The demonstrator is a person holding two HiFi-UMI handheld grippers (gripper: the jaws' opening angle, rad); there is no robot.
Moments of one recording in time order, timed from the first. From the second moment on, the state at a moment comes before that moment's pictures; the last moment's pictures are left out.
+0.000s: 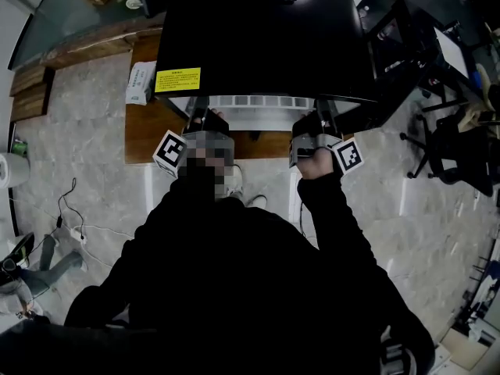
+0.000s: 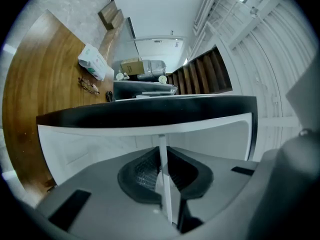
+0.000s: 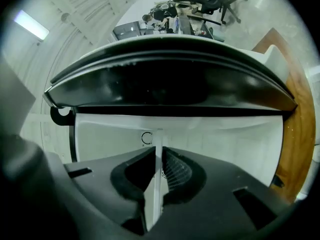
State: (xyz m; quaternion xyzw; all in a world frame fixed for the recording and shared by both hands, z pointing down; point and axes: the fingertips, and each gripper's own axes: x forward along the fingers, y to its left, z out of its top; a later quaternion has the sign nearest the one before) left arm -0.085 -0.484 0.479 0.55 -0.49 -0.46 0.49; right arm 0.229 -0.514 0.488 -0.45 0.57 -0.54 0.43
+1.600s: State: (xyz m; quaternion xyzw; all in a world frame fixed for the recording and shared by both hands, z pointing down) left arm -0.004 -0.408 0.449 0.83 -0.43 -0.17 0.30; right arm 0.180 -0.434 0.465 -0.40 0.80 -0.42 0.18
